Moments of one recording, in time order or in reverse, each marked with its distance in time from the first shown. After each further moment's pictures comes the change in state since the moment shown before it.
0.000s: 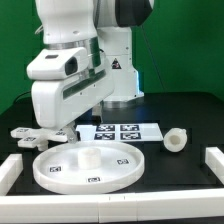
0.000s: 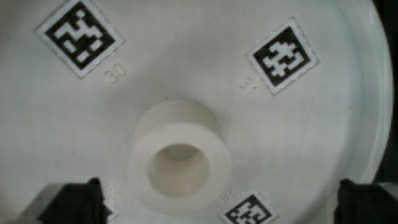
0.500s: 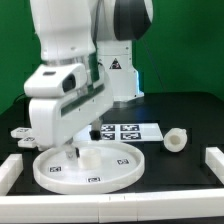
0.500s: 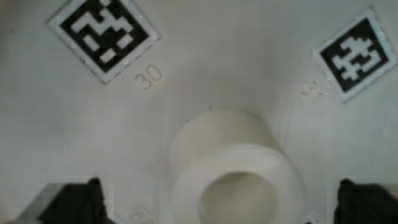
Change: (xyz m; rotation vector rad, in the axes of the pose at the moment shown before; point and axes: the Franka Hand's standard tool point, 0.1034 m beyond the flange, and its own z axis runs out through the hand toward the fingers) arm 0.007 0.021 0.025 -0.013 0.012 -0.004
